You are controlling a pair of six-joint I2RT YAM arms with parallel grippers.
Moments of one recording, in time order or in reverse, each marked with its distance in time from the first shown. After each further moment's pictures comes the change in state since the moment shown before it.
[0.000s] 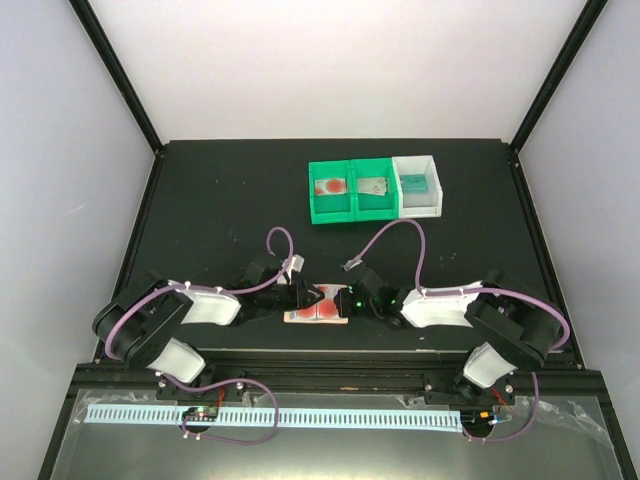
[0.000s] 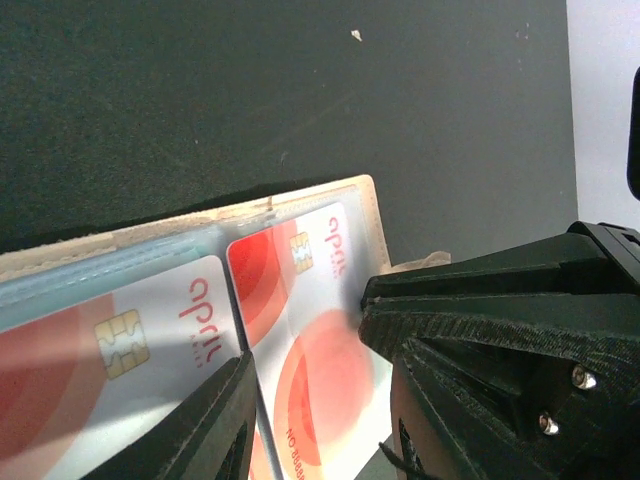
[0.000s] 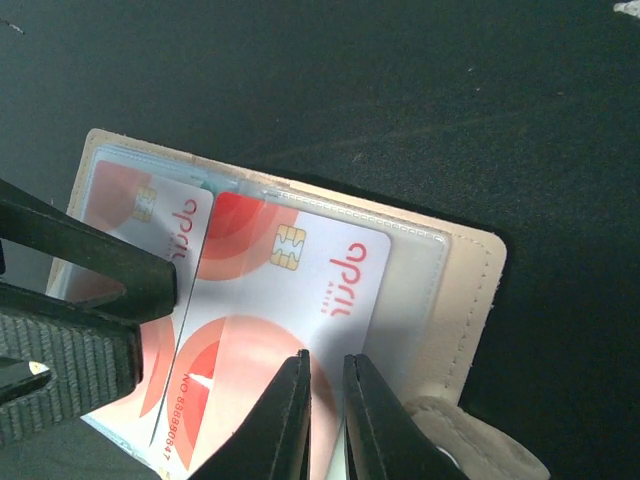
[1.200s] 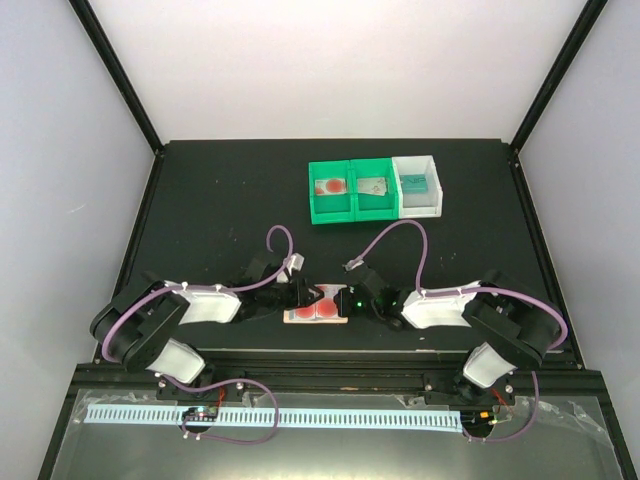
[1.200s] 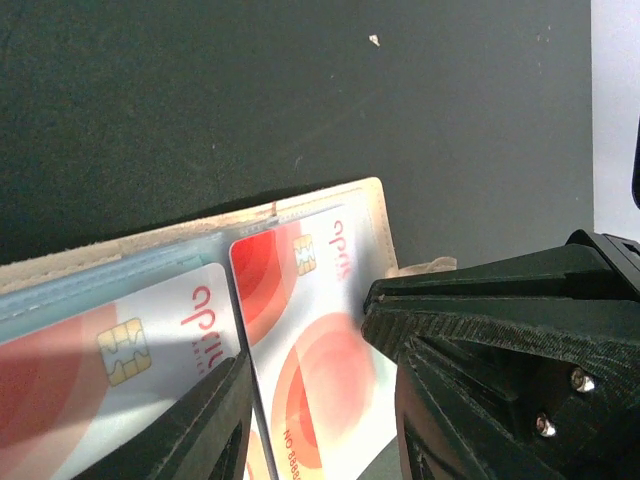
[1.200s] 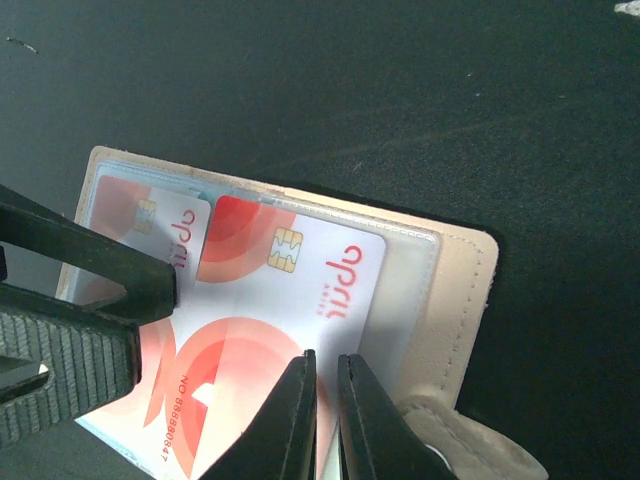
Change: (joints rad) left arm 0.000 -0.007 0.050 -0.106 -0.012 0.003; right arm -0.001 0.009 -0.022 0.060 -0.011 0.024
